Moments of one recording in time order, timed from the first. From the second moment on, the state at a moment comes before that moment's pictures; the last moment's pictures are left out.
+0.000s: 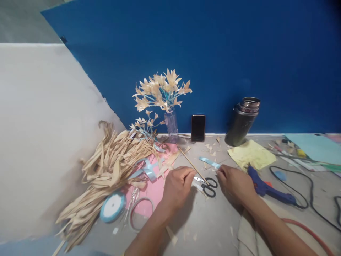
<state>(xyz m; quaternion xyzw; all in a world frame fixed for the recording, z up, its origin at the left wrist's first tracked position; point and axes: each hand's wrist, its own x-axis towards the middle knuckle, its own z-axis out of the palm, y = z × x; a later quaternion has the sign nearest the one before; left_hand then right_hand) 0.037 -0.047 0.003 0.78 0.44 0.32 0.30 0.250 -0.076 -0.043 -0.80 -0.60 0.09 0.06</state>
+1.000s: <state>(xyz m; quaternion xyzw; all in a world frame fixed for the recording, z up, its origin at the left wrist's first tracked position) 0.101 0.003 -0.024 0.55 0.43 0.36 0.62 0.252 -0.071 -0.041 -0.60 -0.49 0.43 0.46</state>
